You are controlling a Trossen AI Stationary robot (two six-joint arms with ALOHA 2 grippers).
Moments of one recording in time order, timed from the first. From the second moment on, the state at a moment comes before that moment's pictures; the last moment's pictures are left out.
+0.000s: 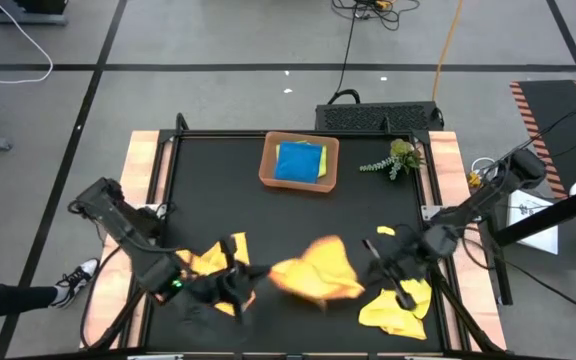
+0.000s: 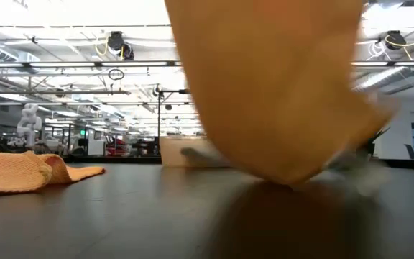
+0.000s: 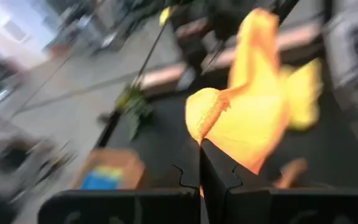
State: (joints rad) left arm -0.75 1.66 1.66 -0.67 -0.98 -0.16; right arm 0.66 1.08 0.51 0.67 0.10 -0.20
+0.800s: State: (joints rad) left arm -0.60 1.65 1.34 -0.79 -0.85 -0.48; right arm 0.67 1.08 0.70 -0.15 0.50 0.29
